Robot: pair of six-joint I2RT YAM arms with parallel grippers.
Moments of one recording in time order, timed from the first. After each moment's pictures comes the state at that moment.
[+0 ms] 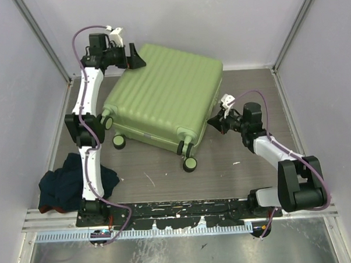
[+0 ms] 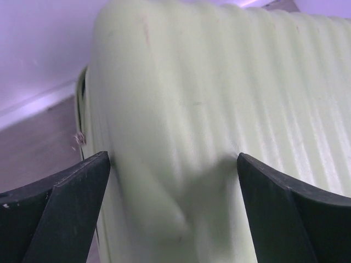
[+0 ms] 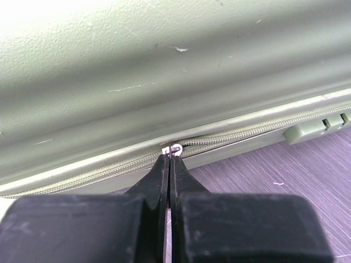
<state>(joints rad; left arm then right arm) -0.08 2.41 2.58 -0.70 0.71 -0.10 0.12 1.33 0.63 0.35 -0.77 -0.23</state>
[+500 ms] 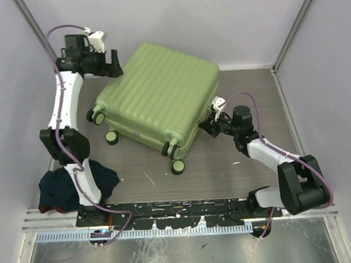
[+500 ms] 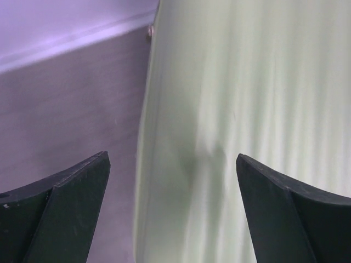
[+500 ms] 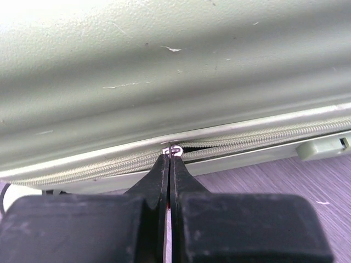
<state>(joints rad) -0.04 2.05 2.27 -0.83 0.39 0.12 0.25 1.31 0.59 0.41 -0.65 -0.11</state>
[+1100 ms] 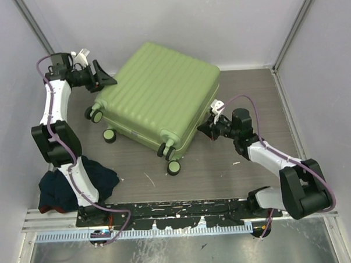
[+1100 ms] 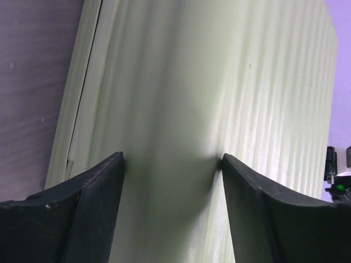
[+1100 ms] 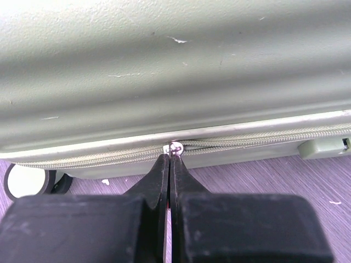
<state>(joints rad) 0.19 1.98 1.92 -0.77 0.89 -0.22 0.29 1.28 0.57 0.40 -0.65 -0.11</state>
